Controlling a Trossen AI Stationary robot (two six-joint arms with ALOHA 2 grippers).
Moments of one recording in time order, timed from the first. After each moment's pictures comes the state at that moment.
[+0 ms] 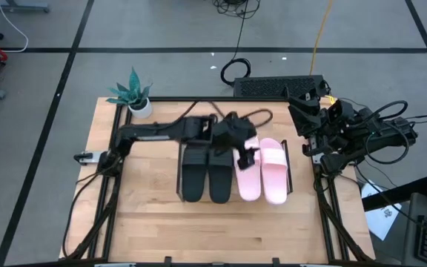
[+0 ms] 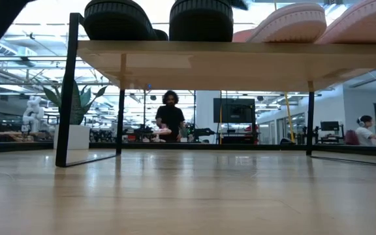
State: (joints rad) left arm -0.03 2.11 2.35 -0.87 -0.25 -0.19; right arm 0.26 0.97 1.04 0.69 0.39 -0.09
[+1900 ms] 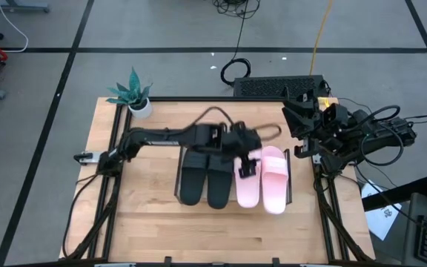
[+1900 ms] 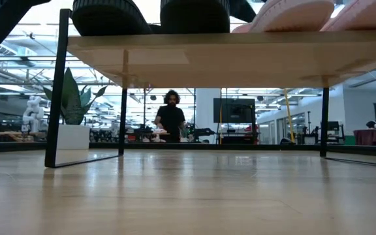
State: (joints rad) left arm -0.06 2.19 2.36 -0.87 -0.21 -0.09; right arm 0.25 1.01 1.04 0.72 0.39 -0.17
